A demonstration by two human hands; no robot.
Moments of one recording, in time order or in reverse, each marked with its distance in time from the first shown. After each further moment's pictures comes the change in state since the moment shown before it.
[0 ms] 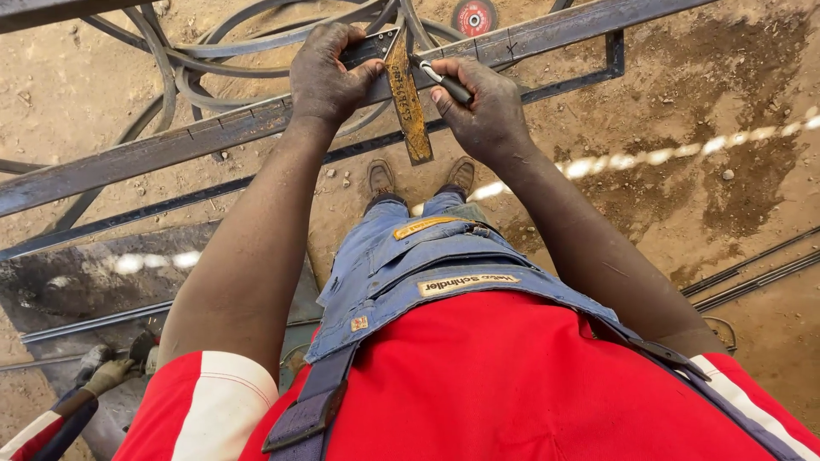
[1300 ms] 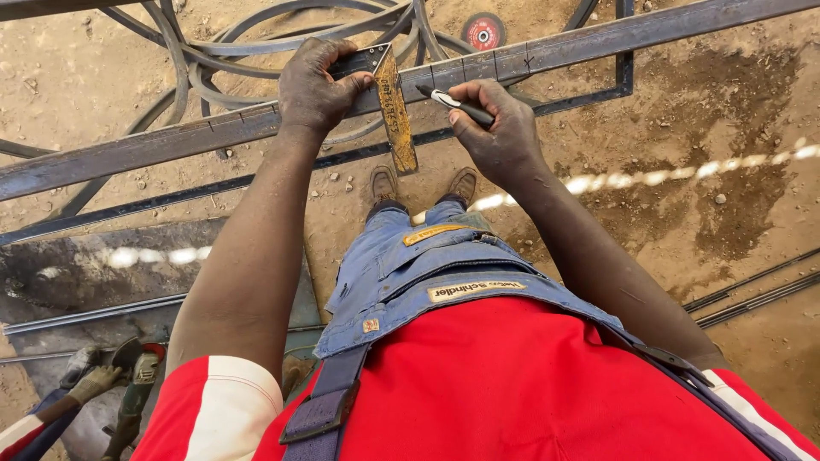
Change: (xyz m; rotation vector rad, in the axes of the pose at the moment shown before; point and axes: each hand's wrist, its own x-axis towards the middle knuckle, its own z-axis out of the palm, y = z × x) left_hand -0.017 -0.023 -0.041 0.084 -0.075 -0.129; right_hand -0.009 -0.046 -0.006 0.169 -0.094 0.299
